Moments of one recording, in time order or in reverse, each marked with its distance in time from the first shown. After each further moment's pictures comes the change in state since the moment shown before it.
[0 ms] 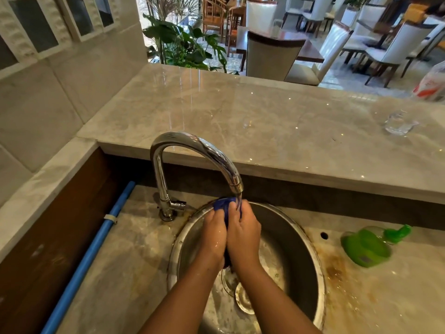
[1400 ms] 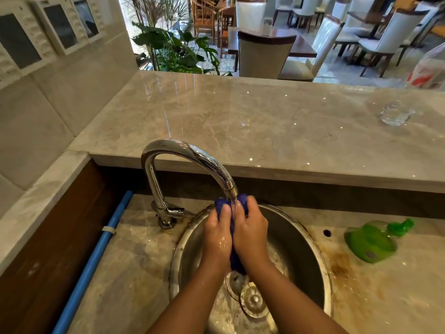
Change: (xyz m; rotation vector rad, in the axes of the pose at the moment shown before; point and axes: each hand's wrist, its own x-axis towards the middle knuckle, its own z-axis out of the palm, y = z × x) left_hand 0.000 -0.002 0.007 0.126 0.033 0.153; right_hand 0.012 -0.001 -0.013 0.054 0.005 -0.010
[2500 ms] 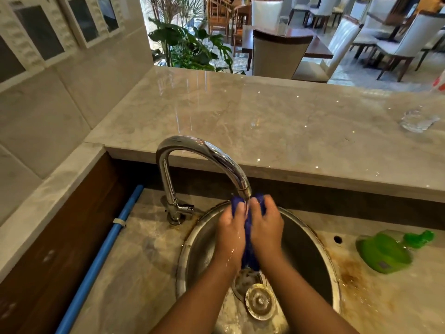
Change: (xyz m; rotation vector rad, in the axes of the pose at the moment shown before) left_hand 0.000 0.000 0.000 -0.039 -0.131 0.028; right_hand 0.011 -0.001 -0.006 0.016 0.029 0.040
